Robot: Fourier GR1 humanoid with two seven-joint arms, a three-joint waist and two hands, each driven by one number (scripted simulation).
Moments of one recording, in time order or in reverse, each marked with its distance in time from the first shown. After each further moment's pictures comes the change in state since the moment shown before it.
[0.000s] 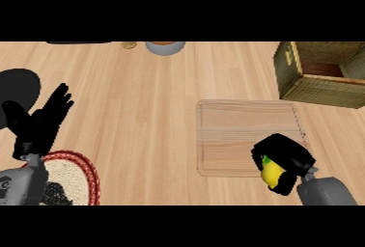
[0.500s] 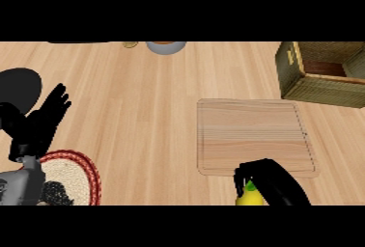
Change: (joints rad) left arm 0.015 0.005 0.004 -0.029 0.005 -0.007 0.010; right arm 0.305 0.232 0.105 -0.552 -0.083 0.142 0.438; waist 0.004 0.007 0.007
